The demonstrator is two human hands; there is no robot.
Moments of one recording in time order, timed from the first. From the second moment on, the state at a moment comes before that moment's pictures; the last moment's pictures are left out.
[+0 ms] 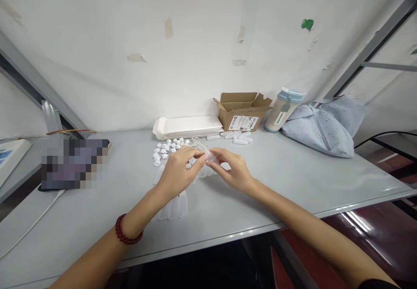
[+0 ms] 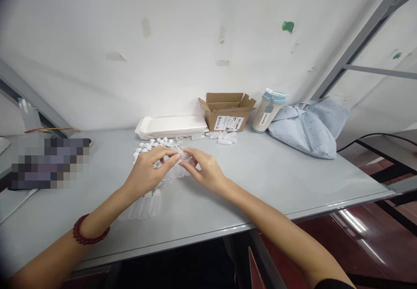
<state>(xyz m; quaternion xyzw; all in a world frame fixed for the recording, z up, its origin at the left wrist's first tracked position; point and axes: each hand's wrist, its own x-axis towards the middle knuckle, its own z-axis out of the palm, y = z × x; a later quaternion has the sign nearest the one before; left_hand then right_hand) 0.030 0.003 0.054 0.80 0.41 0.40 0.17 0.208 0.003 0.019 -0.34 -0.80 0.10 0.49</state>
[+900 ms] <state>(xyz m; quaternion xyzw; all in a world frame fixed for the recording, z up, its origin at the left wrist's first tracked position) 0.028 0.007 0.053 0.79 0.44 0.39 0.20 0.206 -0.001 0.019 -0.39 -0.74 0.21 0.51</state>
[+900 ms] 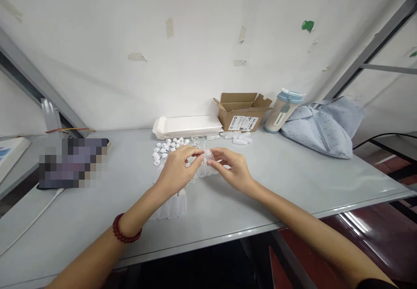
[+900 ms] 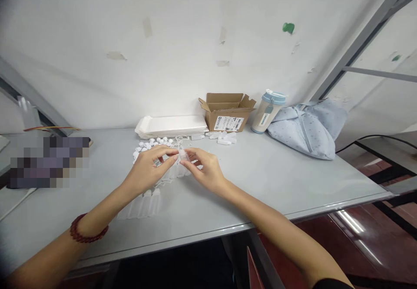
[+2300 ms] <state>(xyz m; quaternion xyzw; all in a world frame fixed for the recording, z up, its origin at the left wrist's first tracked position) -0.017 -0.053 0.014 0.87 0.41 0.23 0.16 0.196 -0.014 0.020 -0.37 -0.69 0.60 0.15</state>
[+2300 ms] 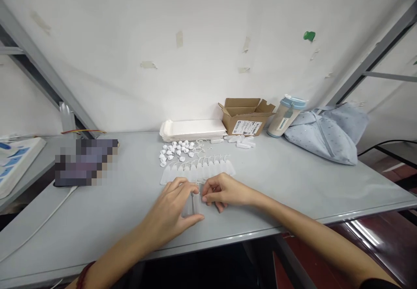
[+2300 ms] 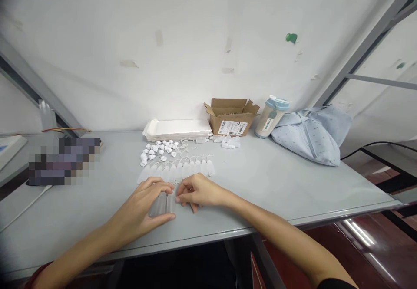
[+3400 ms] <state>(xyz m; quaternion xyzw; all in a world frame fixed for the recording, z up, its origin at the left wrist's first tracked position) -0.038 -0.050 0.009 0.88 0.40 0.24 0.09 0.191 -0.018 0.023 -0.36 -0.78 0.50 0.14</state>
